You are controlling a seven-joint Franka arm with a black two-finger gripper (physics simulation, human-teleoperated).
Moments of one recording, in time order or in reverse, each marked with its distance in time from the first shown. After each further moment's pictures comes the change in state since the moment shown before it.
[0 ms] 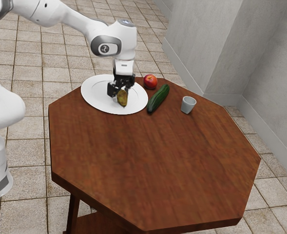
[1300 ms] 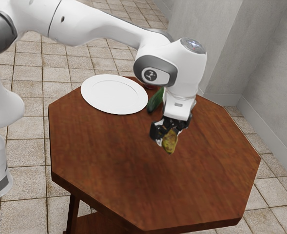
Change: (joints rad) arm 0.087 0.479 -0.757 0.355 -0.453 -0.200 -0.166
